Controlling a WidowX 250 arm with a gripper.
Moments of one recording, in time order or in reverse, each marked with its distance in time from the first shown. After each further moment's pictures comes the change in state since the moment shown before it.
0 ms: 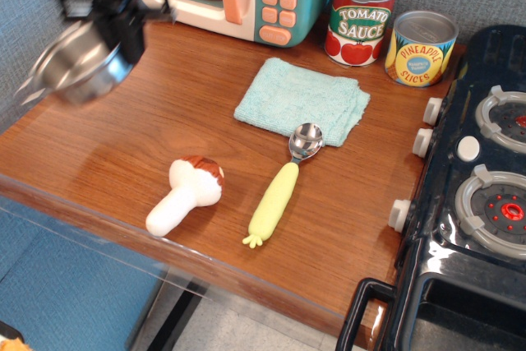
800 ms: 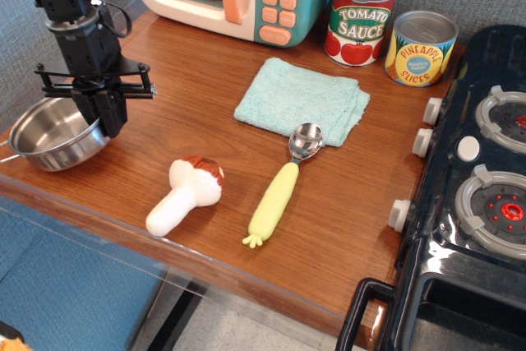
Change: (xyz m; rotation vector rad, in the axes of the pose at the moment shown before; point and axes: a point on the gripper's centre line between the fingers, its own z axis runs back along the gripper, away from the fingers) arm -0.027 0.018 -0.053 -0.001 0.096 -0.012
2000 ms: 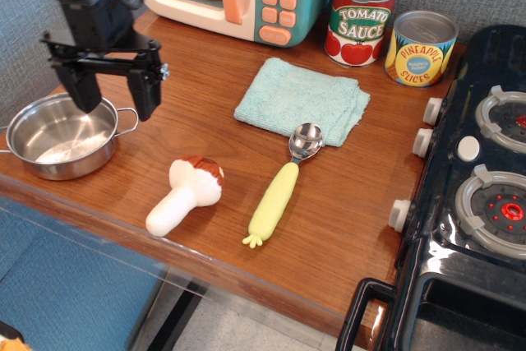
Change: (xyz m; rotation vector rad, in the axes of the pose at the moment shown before) arm -0.014 -0.029 0.040 0.025 -0.039 -0.156
